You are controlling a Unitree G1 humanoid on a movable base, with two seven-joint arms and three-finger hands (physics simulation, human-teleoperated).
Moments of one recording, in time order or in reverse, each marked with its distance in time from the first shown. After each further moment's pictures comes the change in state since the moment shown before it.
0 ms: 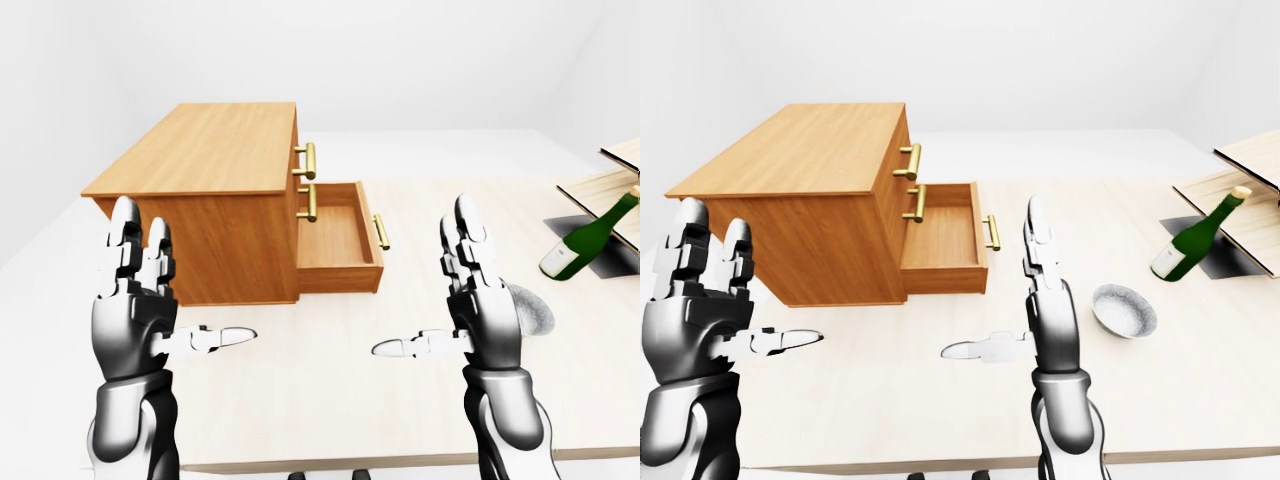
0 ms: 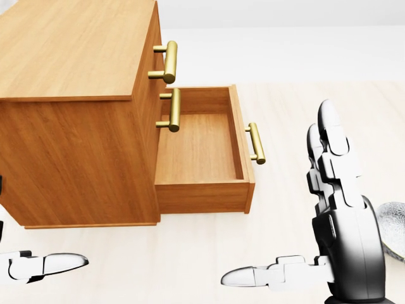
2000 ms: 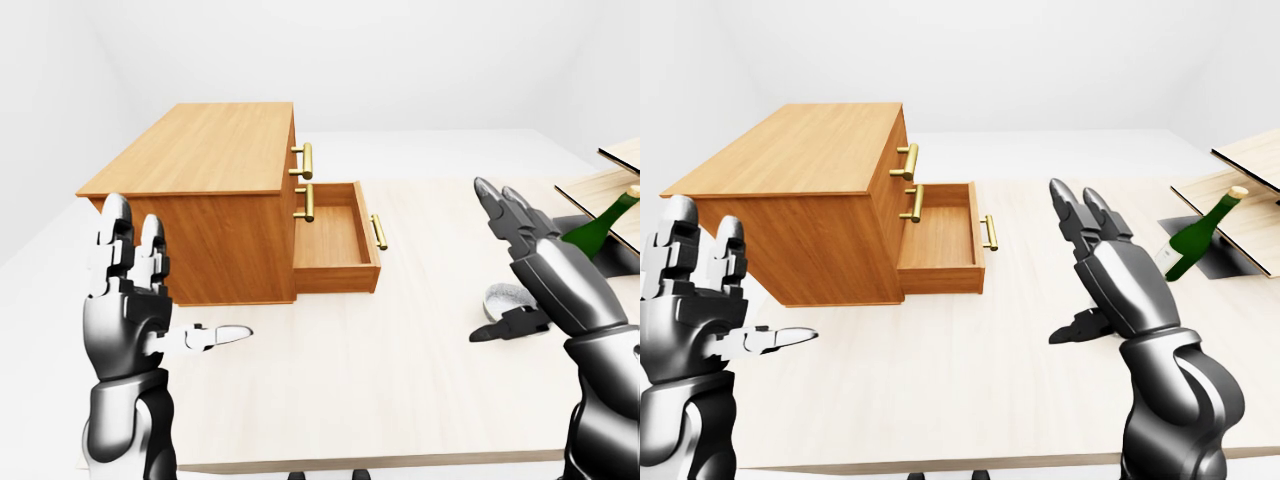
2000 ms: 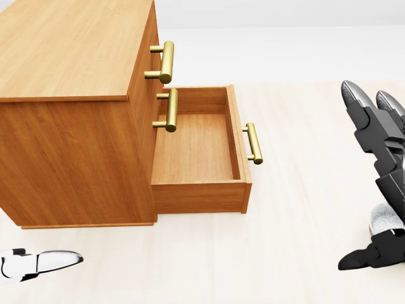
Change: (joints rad) left arm -0.011 0.006 0.017 -0.004 -0.019 0.000 0.007; right arm -0.255 -0.230 -0.467 -0.048 -0.520 0.000 0.666
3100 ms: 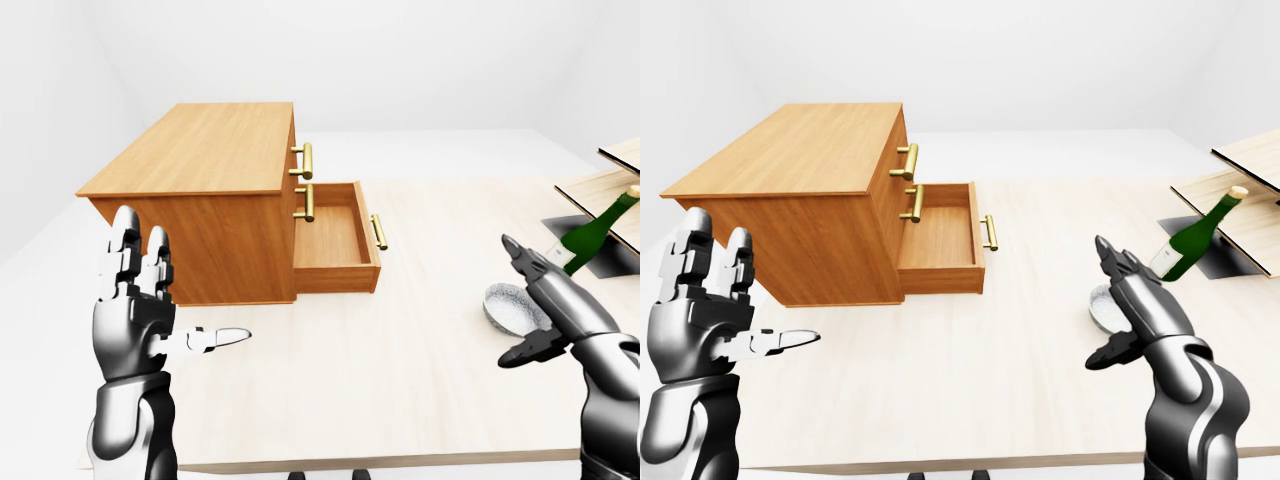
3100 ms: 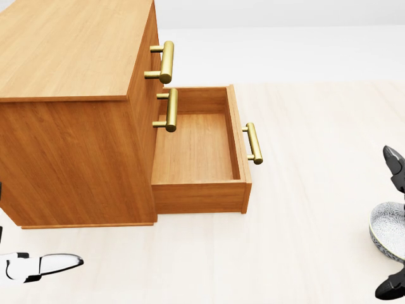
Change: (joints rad) left arm 0.017 -0.005 0.012 0.052 -0.005 0.000 -0.013; right arm 0.075 -0.045 -0.135 0.354 -0.078 0.000 0.000
